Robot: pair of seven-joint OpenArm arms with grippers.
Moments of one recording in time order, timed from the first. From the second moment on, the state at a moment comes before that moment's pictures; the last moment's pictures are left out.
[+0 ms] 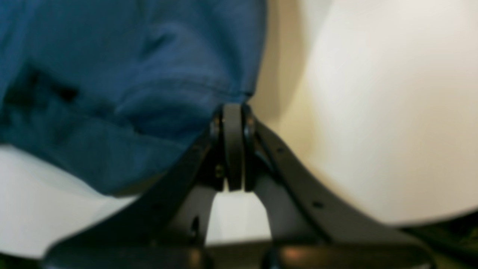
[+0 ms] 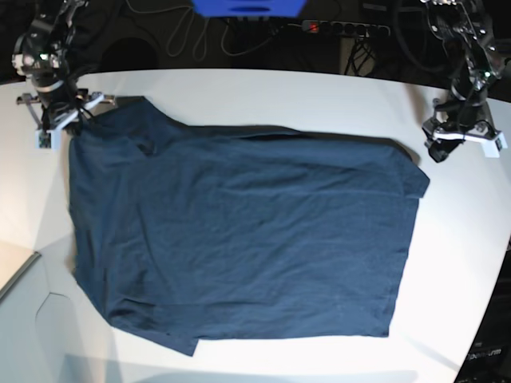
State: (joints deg) left arm 14.9 -5.4 -35.4 86.3 -32.8 -11.1 32.1; right arm -22.5 -0.6 32.9 98.5 0.4 25.7 -31.5
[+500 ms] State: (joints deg) left arm 14.7 -5.2 -35.4 86.3 -32.8 -11.1 32.0; right arm -27.0 -0.9 33.2 98.8 0.5 25.7 -31.1
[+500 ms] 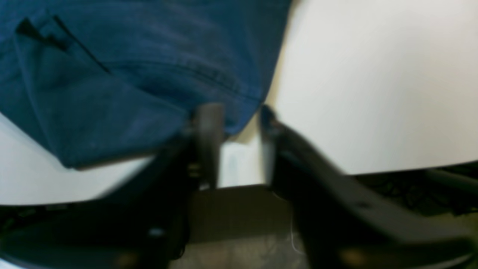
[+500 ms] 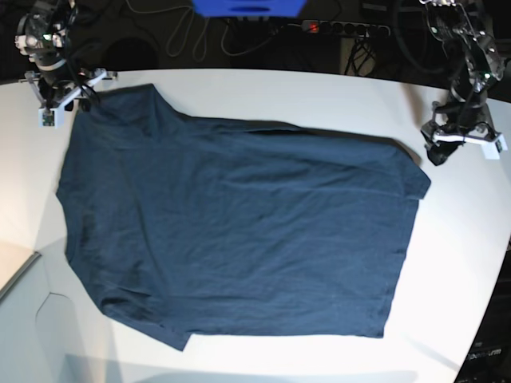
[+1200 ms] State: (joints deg) left arm 5.9 -4.8 -27.1 79.3 -32.1 -10.3 31.9; right arm -26.7 -6.0 38.1 107.6 0.5 25.7 -31.2
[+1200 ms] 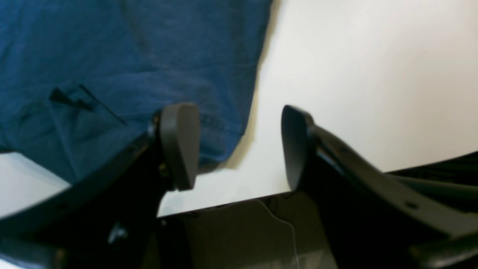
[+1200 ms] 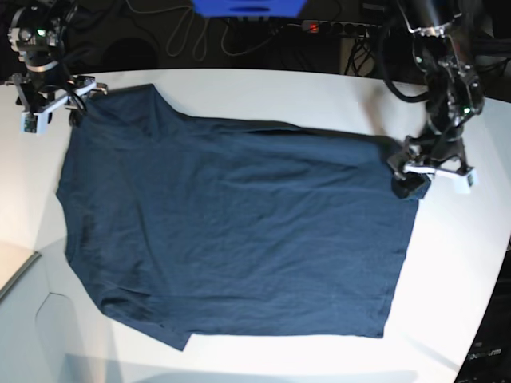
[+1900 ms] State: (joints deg) left arm 3.0 0.8 -16.7 88.6 -32.6 1.1 31.7; right arm -26.4 -6.0 38.1 107.6 0.3 25.7 -31.2
